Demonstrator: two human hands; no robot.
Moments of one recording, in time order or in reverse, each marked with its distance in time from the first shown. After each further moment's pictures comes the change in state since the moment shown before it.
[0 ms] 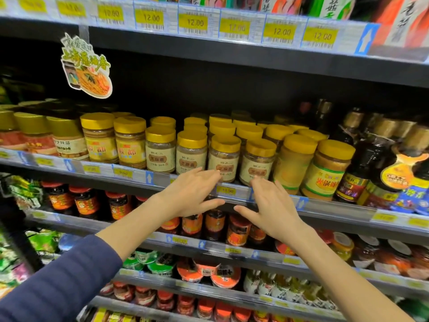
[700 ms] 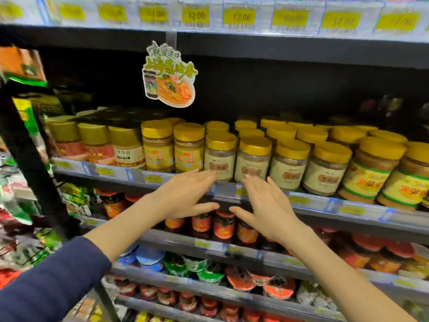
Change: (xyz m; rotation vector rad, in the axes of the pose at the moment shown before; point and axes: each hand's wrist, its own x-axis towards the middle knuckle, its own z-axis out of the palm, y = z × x) left_hand -0.083 -0.124 -0.009 0.025 -0.112 -0.043; right_hand 0.064 -0.132 0.021 0.024 -0.035 -0.112
